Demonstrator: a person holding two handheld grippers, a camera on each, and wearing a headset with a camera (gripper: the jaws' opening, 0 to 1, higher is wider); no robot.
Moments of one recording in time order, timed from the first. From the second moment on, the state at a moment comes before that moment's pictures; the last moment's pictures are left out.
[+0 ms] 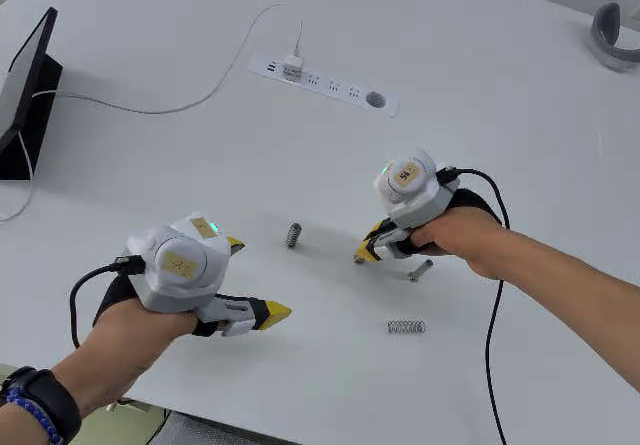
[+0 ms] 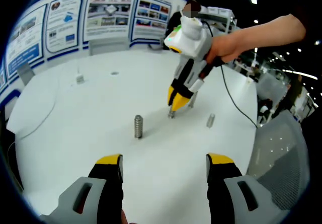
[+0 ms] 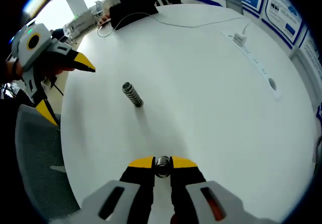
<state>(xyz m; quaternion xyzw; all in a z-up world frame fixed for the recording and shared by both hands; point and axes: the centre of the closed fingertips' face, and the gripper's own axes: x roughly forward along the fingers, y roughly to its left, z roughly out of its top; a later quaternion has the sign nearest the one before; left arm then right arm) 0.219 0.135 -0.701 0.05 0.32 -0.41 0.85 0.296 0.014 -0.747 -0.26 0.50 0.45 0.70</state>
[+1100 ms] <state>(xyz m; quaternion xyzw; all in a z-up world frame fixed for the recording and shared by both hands) 0.215 0.131 -0.696 0.05 0.32 -0.41 0.85 0.289 0.010 -0.733 -0.25 0.47 0.45 0.72</state>
